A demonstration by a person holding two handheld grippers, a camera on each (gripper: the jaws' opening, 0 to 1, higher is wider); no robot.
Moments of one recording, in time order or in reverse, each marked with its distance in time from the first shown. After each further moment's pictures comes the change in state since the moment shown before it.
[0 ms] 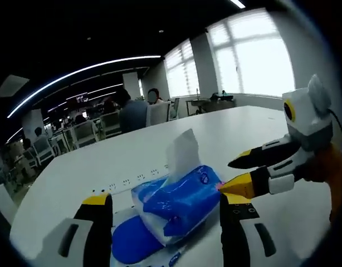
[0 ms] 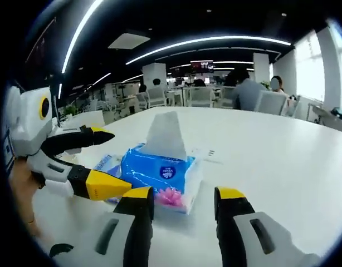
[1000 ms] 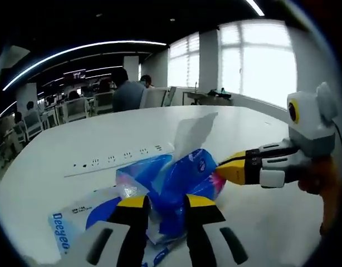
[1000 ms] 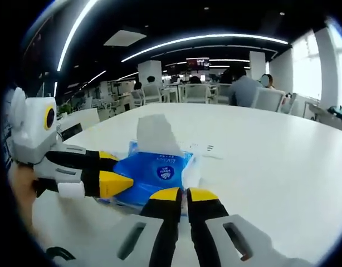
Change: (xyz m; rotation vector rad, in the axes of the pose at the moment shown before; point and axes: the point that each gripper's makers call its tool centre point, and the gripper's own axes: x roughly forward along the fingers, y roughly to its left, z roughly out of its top) left arm 0.012 -0.015 -0.036 -0.126 0.090 -0.089; right arm 0.010 0.006 -0.012 -0.003 0.019 -0.030
